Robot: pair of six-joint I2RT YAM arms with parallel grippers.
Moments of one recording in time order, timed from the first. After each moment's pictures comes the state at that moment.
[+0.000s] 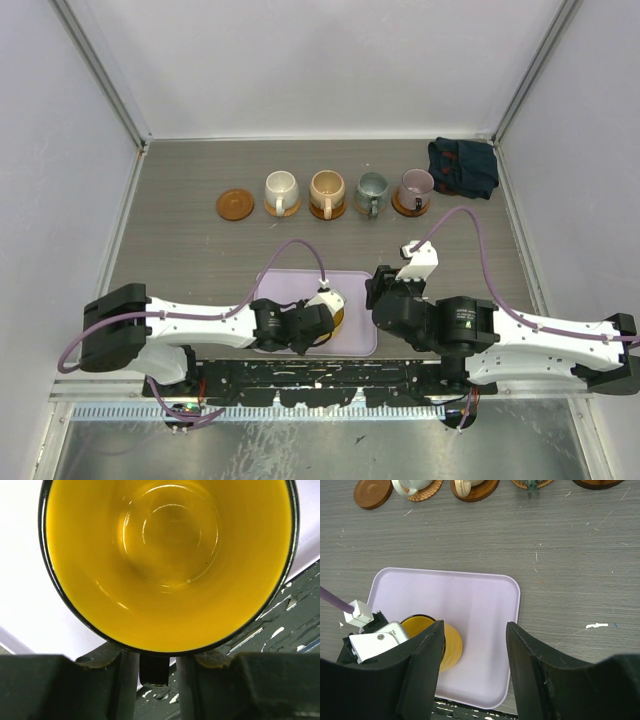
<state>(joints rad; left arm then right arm) -1.35 1.43 0.80 -0.48 -0.32 -0.46 1.39 0.81 0.84 -0.85 0.97 1.03</state>
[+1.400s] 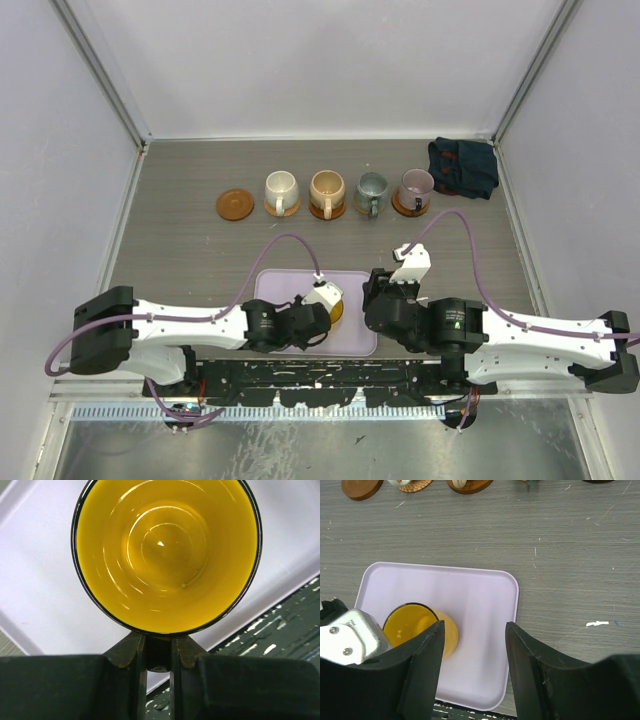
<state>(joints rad) -1.35 1.38 0.79 -0.42 -0.40 -0.49 1.39 0.85 0.80 -0.82 0.97 1.04</state>
